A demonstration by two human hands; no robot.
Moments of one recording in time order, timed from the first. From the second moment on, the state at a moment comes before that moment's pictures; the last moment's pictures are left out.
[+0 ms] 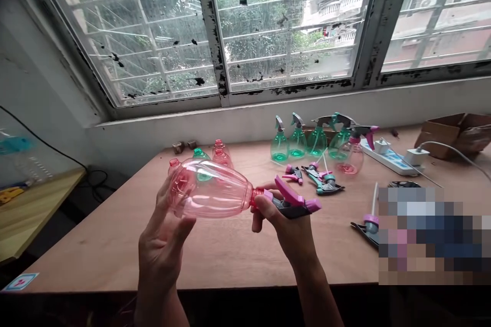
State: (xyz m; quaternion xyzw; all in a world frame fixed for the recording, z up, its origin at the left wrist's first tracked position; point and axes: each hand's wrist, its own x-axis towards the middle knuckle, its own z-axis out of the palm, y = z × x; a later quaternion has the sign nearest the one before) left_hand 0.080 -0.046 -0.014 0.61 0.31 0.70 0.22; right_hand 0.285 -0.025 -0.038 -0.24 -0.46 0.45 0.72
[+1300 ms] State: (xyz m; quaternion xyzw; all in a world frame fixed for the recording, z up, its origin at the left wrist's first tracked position) left_hand 0.063 -0.060 -0.011 0.58 0.41 0.67 0.24; right_hand 0.278 -0.022 -0.034 -0.21 -0.56 0.44 0.66
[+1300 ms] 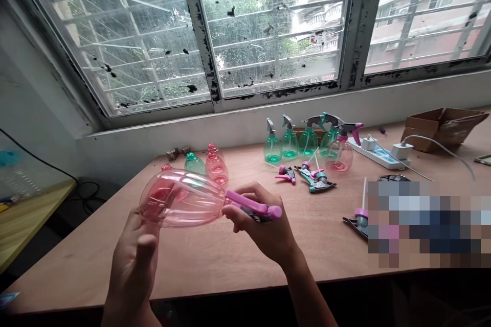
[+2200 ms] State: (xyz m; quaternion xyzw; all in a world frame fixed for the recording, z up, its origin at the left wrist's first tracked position) left_hand 0.067 -0.057 -0.014 0.63 0.34 0.67 0.18; right_hand 0.283 -0.008 -0.036 -0.24 -0.51 0.43 0.71
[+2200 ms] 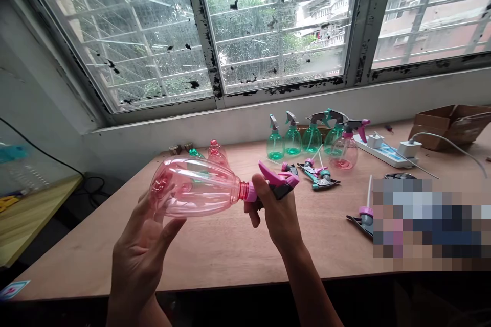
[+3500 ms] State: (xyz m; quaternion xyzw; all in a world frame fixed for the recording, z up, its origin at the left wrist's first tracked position) left_hand 0.074 -0.045 -0.020 0.68 0.30 0.65 0.15; right_hand 0.298 -0.010 -0.034 -0.22 -0.47 0.52 0.68
